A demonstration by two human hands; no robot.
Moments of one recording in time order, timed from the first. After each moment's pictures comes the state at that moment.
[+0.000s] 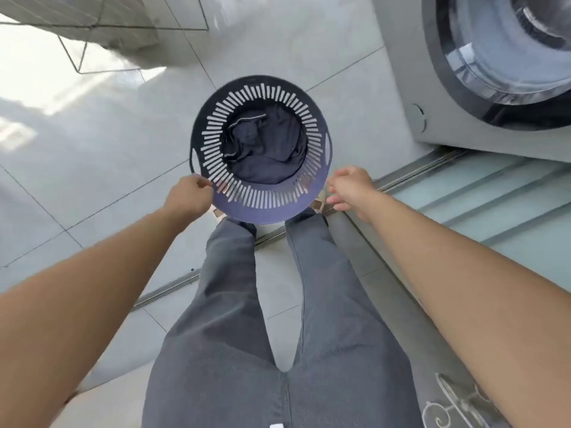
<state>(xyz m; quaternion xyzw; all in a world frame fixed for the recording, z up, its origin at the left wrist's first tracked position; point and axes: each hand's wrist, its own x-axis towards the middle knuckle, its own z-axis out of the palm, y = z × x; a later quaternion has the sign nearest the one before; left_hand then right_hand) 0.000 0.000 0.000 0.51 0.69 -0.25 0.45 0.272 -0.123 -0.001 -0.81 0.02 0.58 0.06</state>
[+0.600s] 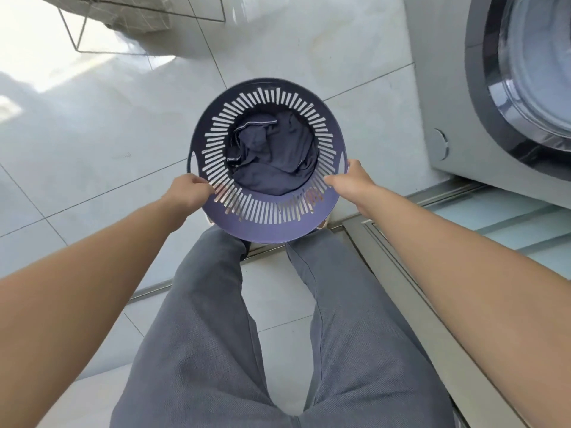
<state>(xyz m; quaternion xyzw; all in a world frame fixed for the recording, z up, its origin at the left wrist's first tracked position) -0.004 0.014 -0.072 0.39 0.75 -0.22 0.49 0.285 -0.080 -0.077 -0.79 -0.07 0.61 0.03</state>
